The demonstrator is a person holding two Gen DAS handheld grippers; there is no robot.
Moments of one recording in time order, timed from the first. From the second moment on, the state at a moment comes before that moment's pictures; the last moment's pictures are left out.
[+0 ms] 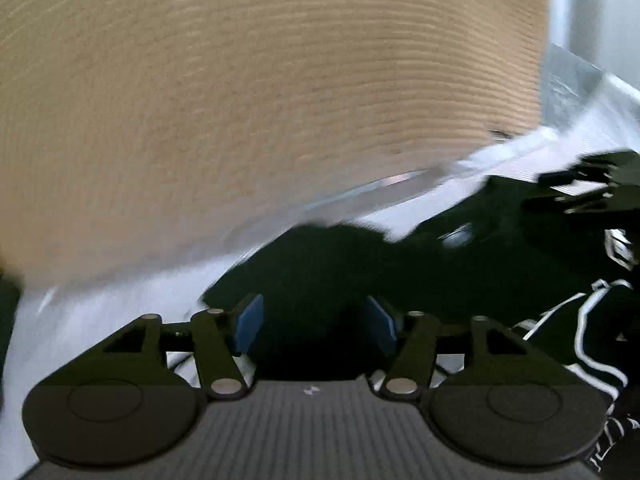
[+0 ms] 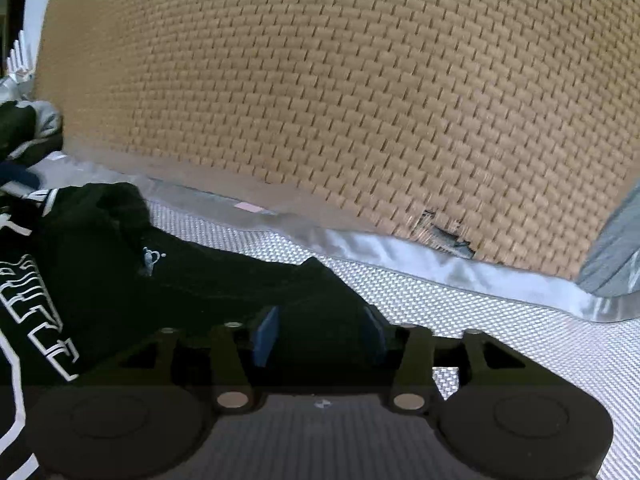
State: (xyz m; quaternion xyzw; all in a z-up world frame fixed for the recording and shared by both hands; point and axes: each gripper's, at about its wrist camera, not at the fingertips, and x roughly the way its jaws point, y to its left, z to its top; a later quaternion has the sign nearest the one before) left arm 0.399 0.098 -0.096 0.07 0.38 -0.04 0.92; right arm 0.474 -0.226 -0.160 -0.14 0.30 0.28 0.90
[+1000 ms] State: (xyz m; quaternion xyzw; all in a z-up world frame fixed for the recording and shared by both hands) left arm 0.474 0.106 -0.144 0.10 0.42 -0.20 0.88; right arm 0.529 -0.242 -0.167 -0.13 0.37 0.36 0.85
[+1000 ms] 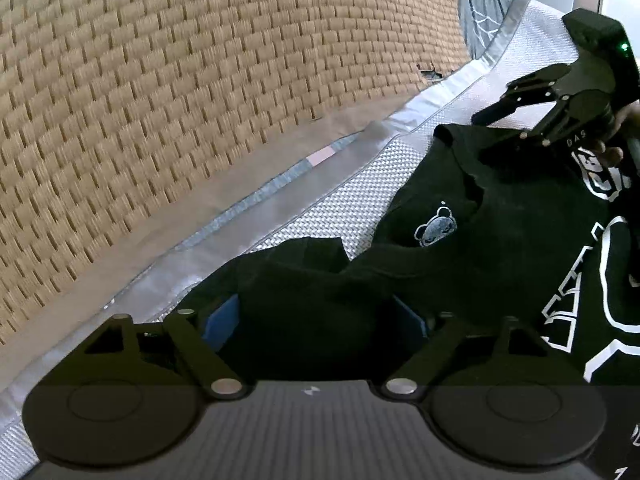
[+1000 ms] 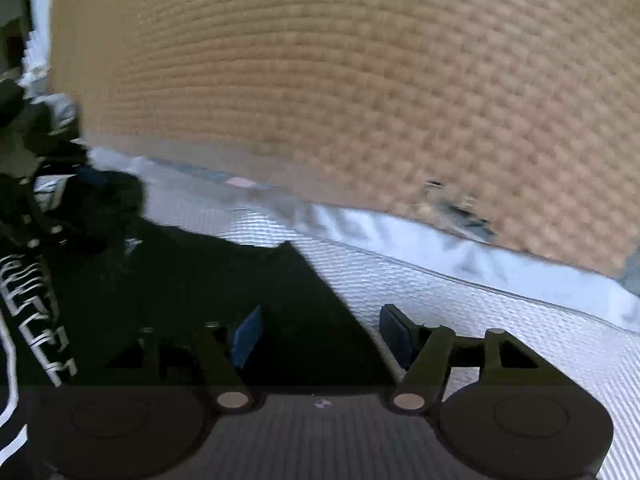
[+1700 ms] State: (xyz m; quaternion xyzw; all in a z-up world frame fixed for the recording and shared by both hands) left arm 0.440 0.102 -0.111 0.10 0.32 -0.12 0.93; right arm 0.473 -0.195 -0.123 -0.25 0.20 0.28 0.90
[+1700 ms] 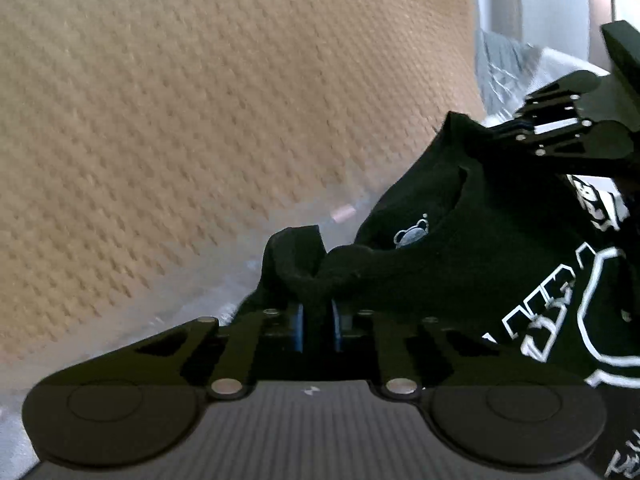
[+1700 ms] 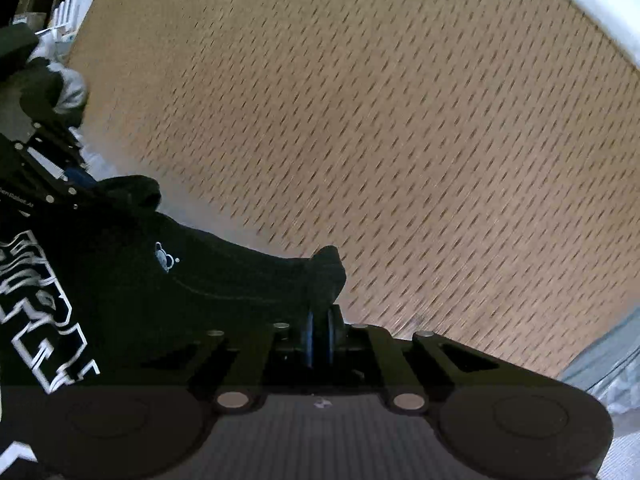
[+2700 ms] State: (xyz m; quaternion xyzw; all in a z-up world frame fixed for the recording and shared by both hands) left arm 0.485 0.111 -0.141 0.05 0.39 -0.06 0.92; right arm 0.555 -0.170 -0.160 -0.27 0.25 0.19 0.91
